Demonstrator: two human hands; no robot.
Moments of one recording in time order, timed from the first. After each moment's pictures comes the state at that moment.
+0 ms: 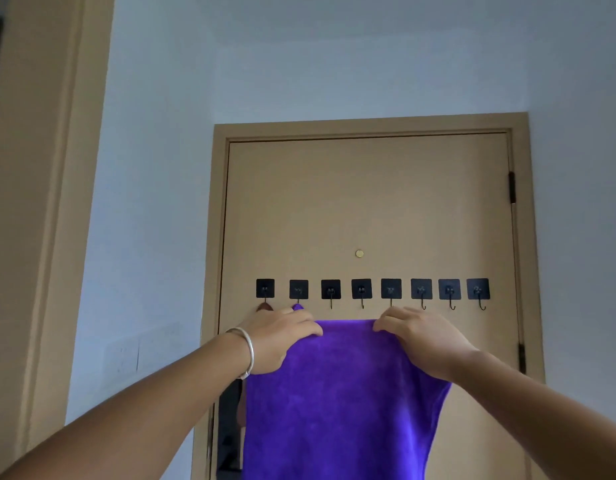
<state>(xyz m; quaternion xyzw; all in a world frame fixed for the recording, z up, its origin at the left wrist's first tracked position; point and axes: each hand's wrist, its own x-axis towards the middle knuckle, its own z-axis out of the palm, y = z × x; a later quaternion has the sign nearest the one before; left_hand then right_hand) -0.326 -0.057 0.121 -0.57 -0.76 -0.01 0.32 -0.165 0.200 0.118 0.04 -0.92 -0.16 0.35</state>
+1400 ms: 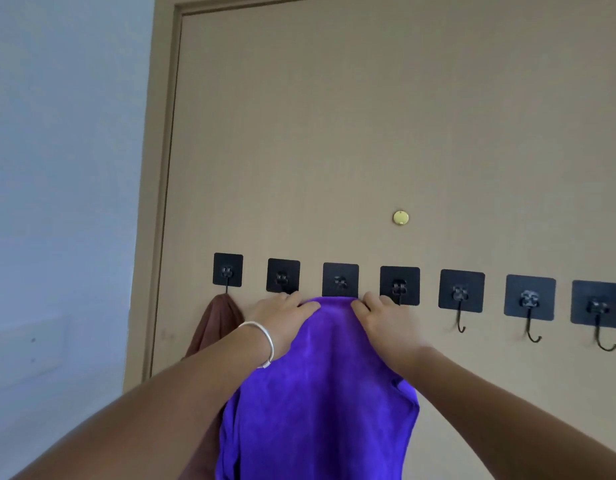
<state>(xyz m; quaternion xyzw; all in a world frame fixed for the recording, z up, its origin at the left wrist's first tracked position) -0.642 0.201 0.085 -0.39 -0.87 0.03 0.30 -0.537 0.386 0.091 -0.07 -0.91 -0.26 0.31</state>
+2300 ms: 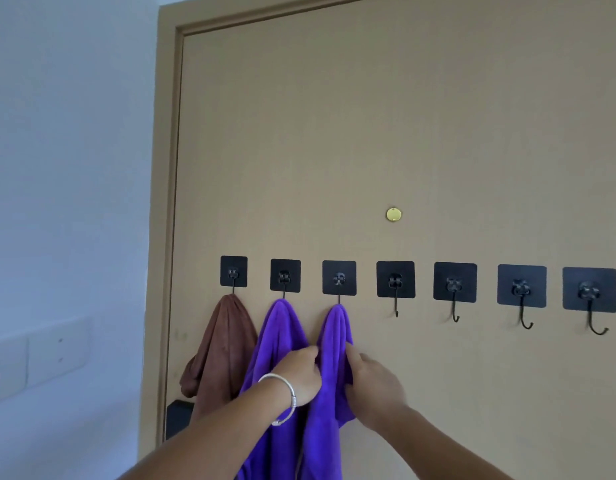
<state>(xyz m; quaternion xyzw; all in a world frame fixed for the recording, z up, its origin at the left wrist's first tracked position) -0.595 0.222 0.018 -0.31 -0.90 -0.31 0.05 -0.534 0.369 -0.005 -0.07 -0.96 0.10 0.25</state>
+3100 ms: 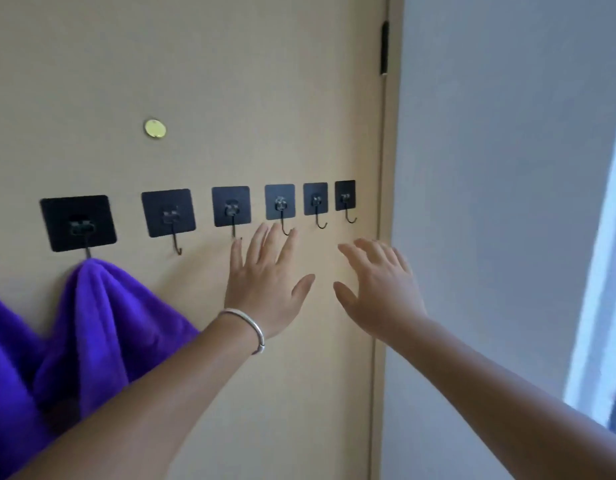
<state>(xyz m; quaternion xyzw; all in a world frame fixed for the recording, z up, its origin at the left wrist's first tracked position) -0.471 0.372 0.042 -0.62 -0.67 -0.23 0.33 -0.287 0.408 0.039 -0.44 -0.80 -0.18 0.37</state>
